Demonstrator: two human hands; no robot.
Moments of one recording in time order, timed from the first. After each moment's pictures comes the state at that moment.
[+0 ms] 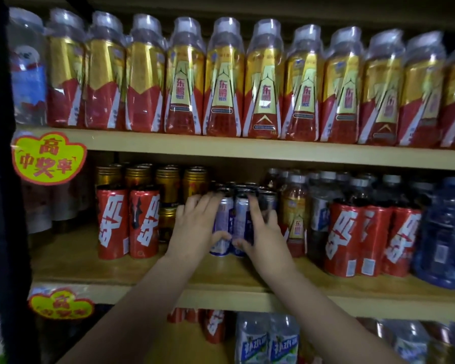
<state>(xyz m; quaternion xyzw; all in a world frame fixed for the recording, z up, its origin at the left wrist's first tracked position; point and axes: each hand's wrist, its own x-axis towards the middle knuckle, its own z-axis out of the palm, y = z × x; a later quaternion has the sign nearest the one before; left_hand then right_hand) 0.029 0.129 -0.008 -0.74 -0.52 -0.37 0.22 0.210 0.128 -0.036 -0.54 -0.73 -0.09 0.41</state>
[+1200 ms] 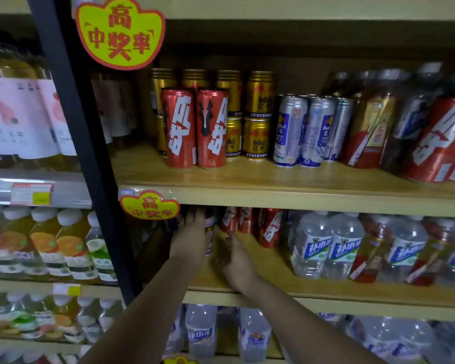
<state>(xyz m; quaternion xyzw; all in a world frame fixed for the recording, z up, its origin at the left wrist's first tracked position) -0.114 0.114 -0.224 -0.69 -0.69 -0.22 0.00 0.025 0.088 -0.266 -0.56 -0.67 0.32 0.36</state>
